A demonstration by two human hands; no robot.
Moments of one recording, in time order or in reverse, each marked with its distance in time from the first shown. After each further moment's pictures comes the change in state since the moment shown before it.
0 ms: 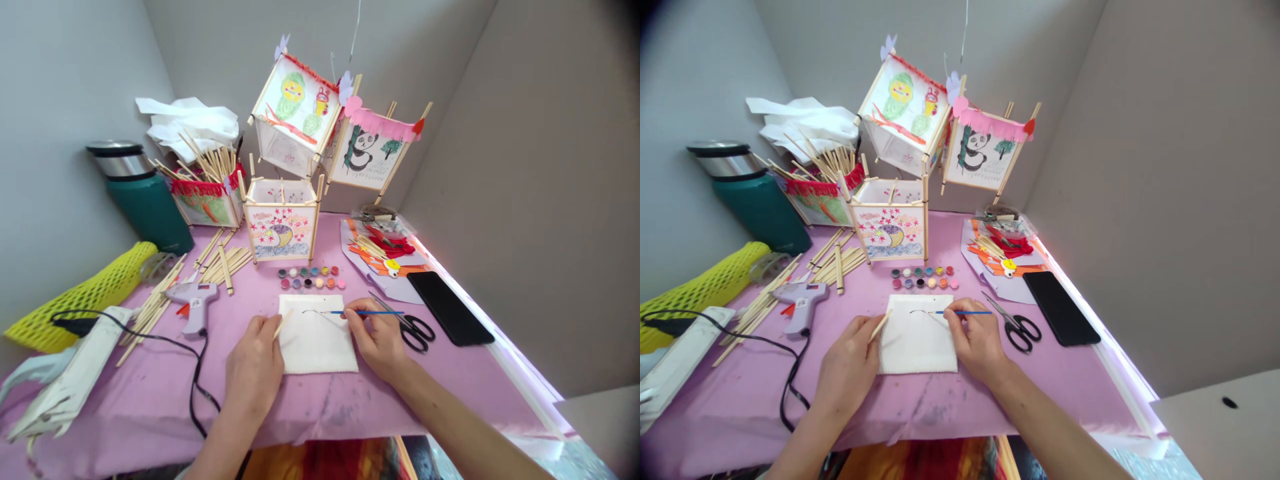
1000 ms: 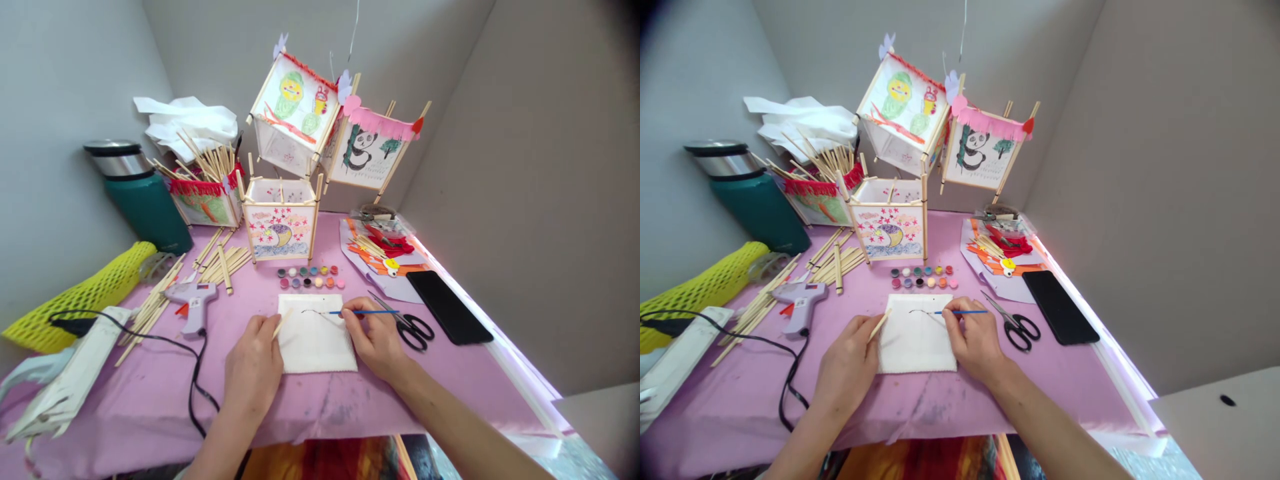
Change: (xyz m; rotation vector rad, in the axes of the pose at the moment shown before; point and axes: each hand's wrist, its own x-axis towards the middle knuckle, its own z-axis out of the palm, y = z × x) left_hand 0.000 0.000 0.000 -0.012 -0.022 -0.025; right_hand 0.000 0.000 0.001 -0.012 -0.052 0.007
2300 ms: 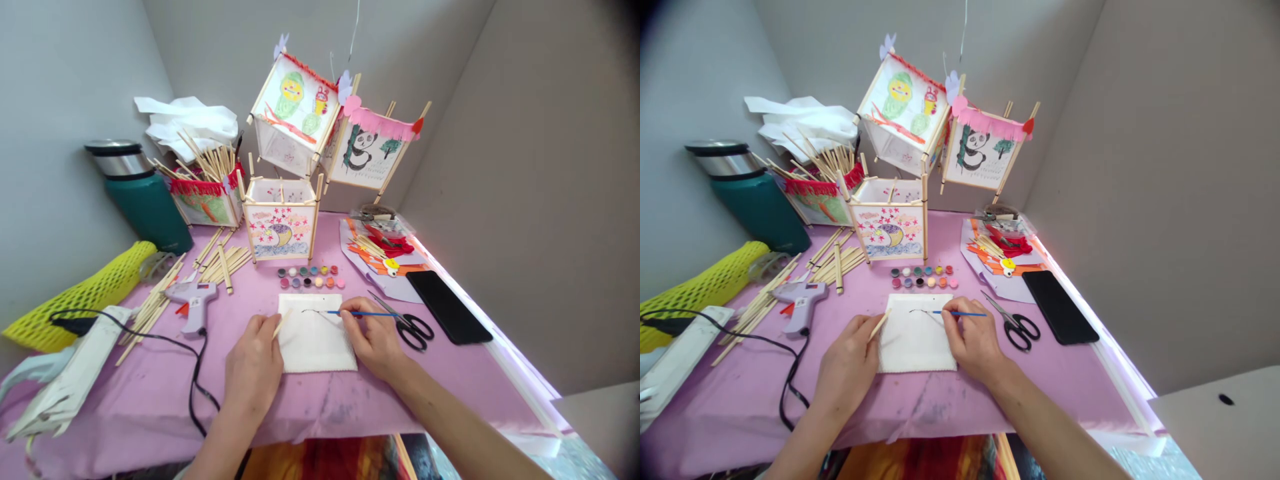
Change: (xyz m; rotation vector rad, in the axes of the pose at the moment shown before) left_hand 0.000 0.000 0.001 -0.004 0.018 0.023; right_hand 0.001 -0.003 0.000 -0.030 -0.021 -0.027
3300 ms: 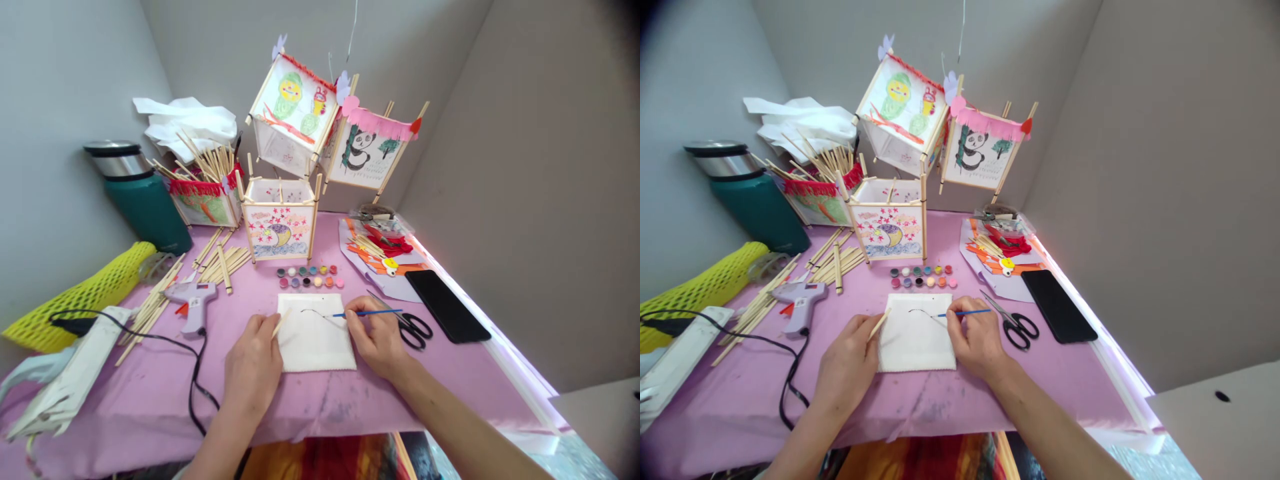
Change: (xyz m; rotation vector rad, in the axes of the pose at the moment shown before) left_hand -0.001 0.000 -0.001 0.011 -0.006 -0.002; right_hand -0.002 0.003 -0.004 -0.011 0.040 0.013
